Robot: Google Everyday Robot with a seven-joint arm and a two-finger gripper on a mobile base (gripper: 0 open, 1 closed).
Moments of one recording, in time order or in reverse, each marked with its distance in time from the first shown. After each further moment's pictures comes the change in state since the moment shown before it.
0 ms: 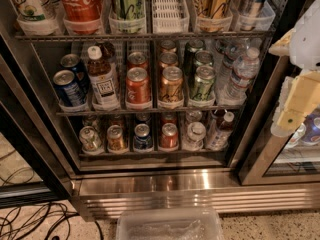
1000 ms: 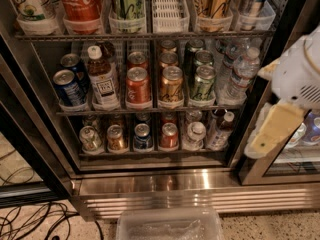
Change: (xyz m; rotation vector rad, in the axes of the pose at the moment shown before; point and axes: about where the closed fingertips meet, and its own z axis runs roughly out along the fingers) arm -0.014 0.027 0.037 0.010 -0.092 0.099
